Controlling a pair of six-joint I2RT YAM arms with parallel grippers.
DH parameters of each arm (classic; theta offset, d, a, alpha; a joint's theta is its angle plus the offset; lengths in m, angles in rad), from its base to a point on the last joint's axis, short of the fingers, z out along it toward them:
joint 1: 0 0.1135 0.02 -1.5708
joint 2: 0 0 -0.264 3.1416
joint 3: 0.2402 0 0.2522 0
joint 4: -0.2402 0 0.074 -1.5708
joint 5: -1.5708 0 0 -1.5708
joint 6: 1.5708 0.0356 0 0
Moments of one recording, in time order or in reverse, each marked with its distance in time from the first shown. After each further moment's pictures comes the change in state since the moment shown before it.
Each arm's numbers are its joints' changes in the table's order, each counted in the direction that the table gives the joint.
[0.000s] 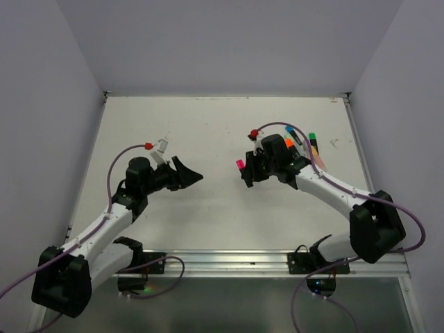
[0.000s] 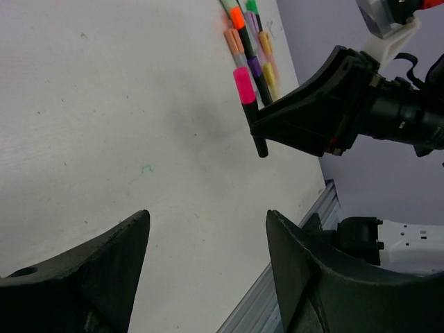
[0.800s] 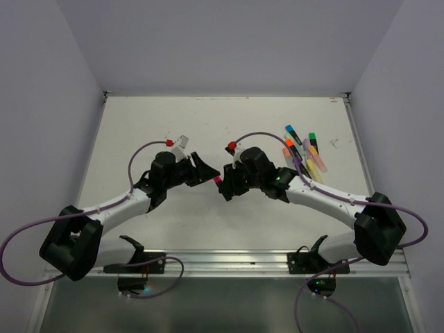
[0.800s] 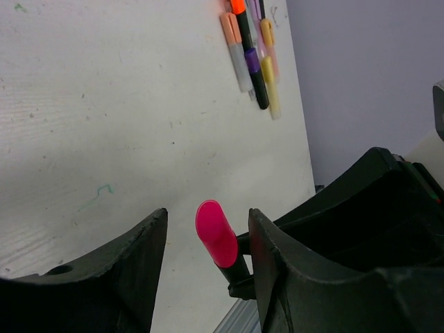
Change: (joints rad) left arm -0.263 0.346 0.121 0.174 0.205 -0.143; right arm 0.301 -0.057 -0.043 0.099 0.032 0.145
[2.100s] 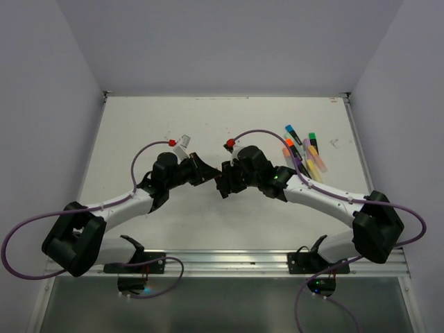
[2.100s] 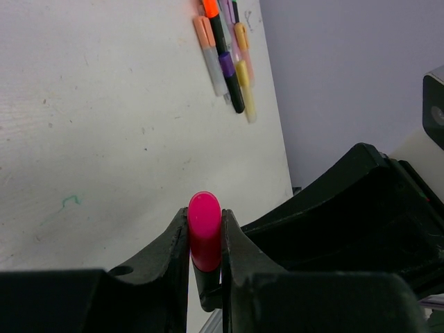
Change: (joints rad) left arm -0.033 0.035 -0.008 0.110 -0.008 -0.077; right arm 0.016 0.020 0.036 0.019 -0.051 0.018
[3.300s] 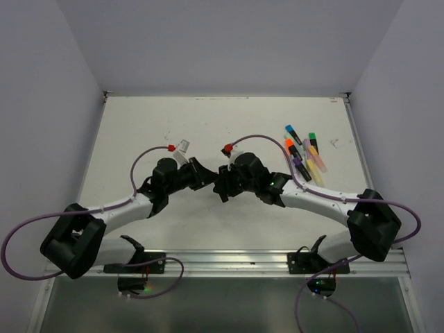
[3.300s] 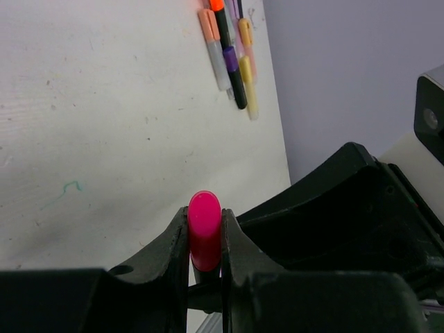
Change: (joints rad) left arm -0.008 -0.014 -0.069 0.079 0.025 -0.045; right arm 0.034 0.021 -0.067 0.126 -0.034 0.013
